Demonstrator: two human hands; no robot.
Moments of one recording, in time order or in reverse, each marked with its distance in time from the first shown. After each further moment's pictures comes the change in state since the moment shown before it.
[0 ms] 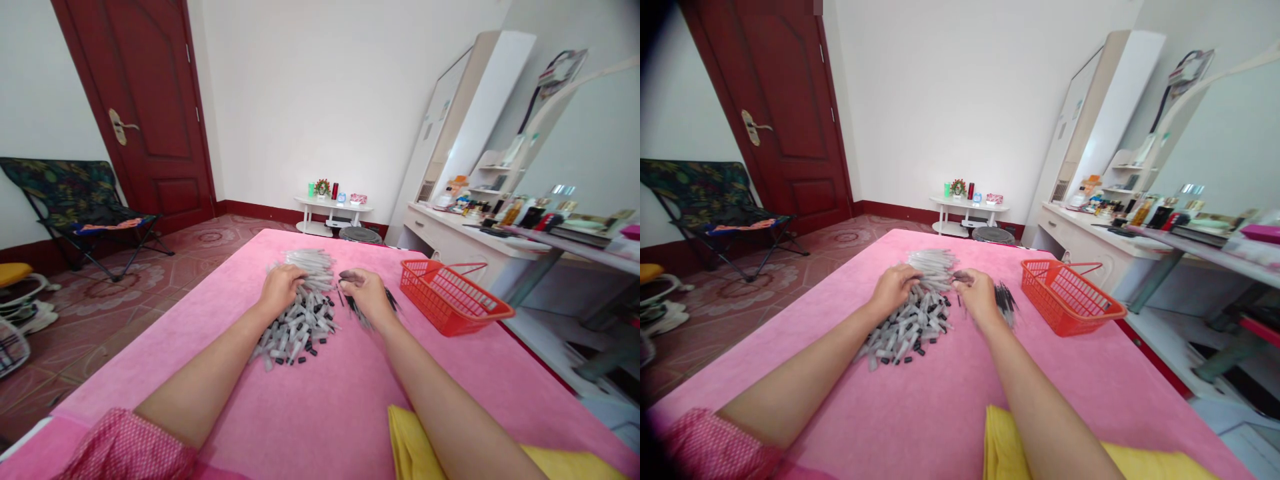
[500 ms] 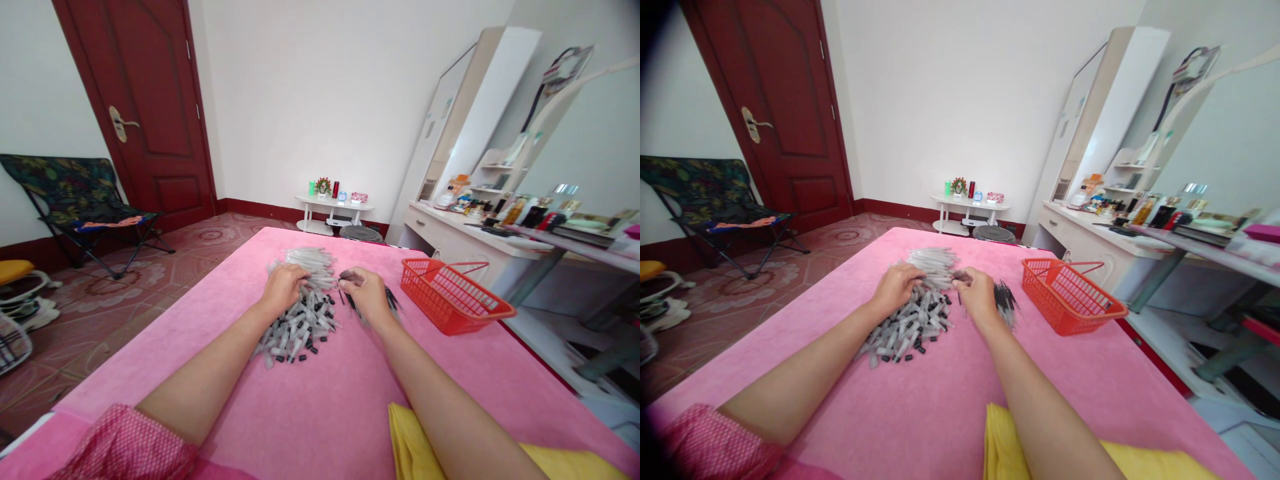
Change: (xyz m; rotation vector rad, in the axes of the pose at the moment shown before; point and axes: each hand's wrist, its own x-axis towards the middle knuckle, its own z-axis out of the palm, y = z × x) left_hand 0.001 0.007 -0.002 0.030 -0.055 -0.001; right_hand -0.002 -0.003 0.002 -0.106 0.012 -0.044
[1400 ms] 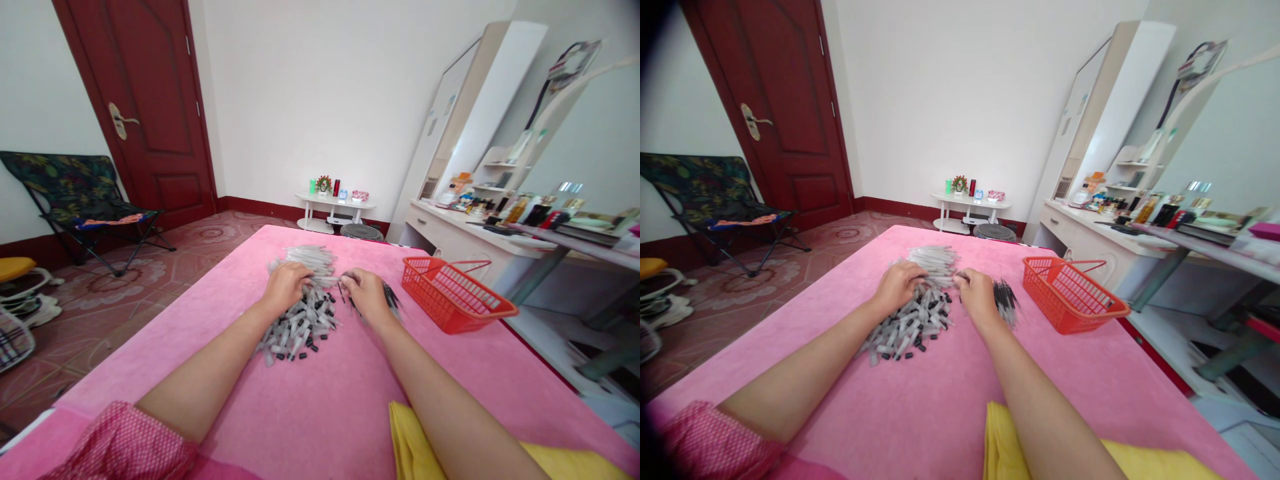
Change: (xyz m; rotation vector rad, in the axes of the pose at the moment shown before) left_hand -0.001 0.008 -0.003 0.002 0.004 0.036; right_hand -0.004 0.001 0.001 -0.195 -0.022 -0.031
